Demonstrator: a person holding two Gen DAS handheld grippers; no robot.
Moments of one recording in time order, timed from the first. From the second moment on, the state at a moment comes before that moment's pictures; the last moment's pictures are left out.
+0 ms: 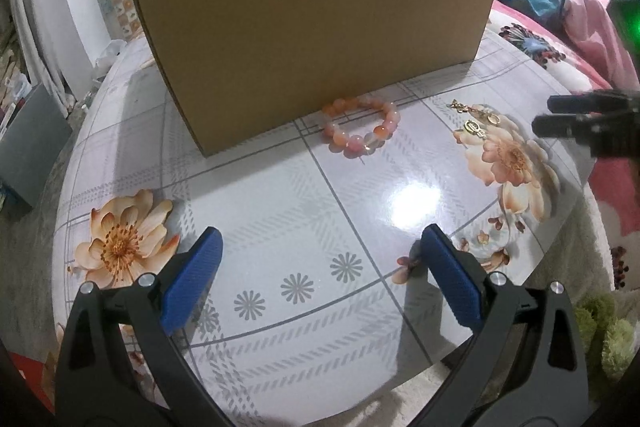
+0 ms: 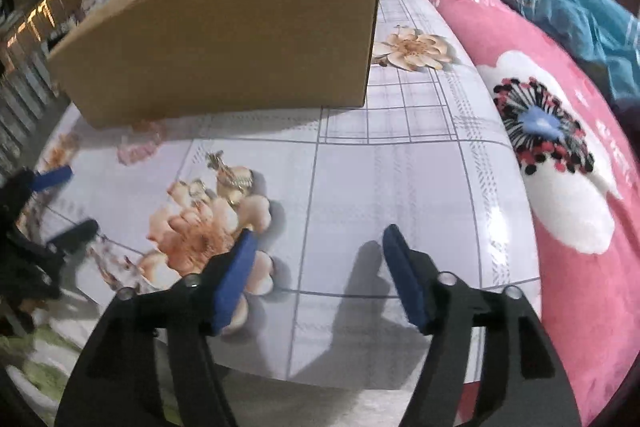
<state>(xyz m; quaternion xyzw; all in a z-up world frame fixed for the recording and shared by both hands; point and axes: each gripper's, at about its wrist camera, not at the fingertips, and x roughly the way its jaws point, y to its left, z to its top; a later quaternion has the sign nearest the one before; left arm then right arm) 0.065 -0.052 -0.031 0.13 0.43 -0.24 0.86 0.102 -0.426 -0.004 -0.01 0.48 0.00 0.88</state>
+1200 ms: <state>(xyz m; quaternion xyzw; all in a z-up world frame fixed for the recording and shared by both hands) 0.078 -0.172 -0.022 0.21 0.40 -0.42 0.79 0.088 -0.429 -0.016 -0.01 0.44 0.10 0.89</state>
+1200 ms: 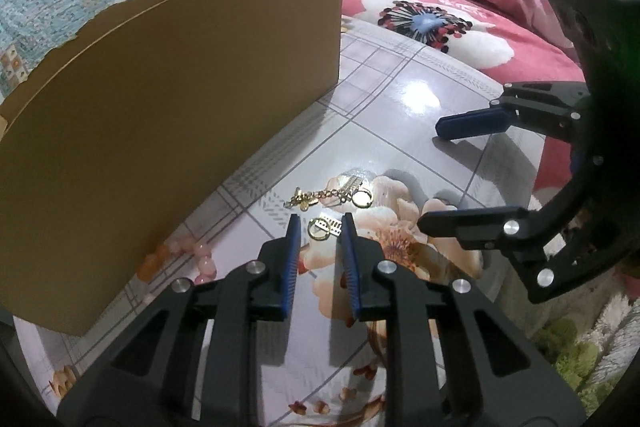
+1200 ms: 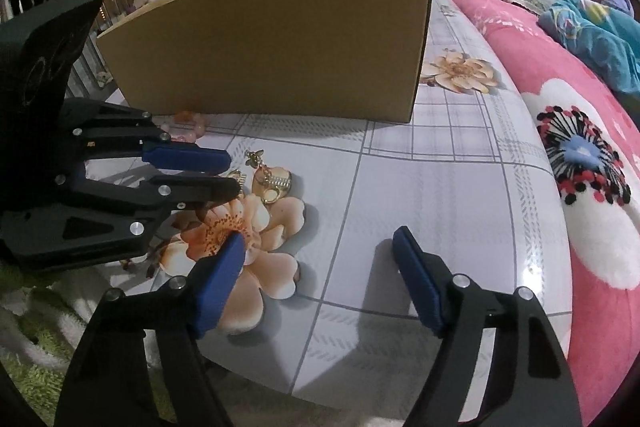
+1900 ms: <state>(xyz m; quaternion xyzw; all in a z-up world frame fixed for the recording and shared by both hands) 0.091 -0.161 -0.021 0.16 0.43 -0.43 0.78 0.087 -0.428 -0.011 -0.01 0.43 0.10 0.90</state>
